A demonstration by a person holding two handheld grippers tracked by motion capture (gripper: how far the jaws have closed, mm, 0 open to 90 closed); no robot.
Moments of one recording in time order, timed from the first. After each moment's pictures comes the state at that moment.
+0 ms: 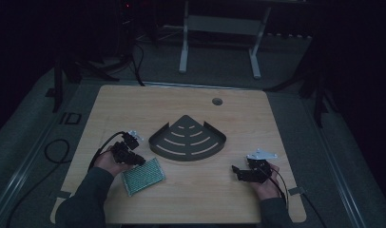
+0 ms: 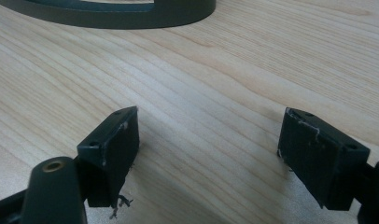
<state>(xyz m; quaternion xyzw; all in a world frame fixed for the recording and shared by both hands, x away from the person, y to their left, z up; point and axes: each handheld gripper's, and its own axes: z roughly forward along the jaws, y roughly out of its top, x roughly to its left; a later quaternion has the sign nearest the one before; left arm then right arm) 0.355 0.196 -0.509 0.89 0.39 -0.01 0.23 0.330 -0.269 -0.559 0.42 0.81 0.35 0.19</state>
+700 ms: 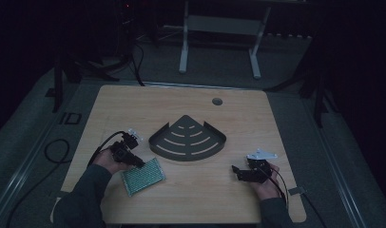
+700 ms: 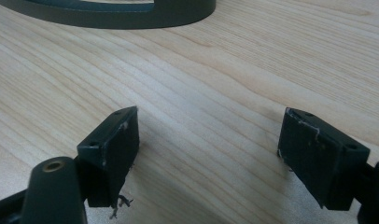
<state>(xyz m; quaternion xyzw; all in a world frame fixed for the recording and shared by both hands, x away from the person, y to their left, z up) 0.363 0.202 -0.515 0.90 0.39 -0.06 0.21 0.330 -0.269 -0.559 0.42 0.81 0.35 0.19</state>
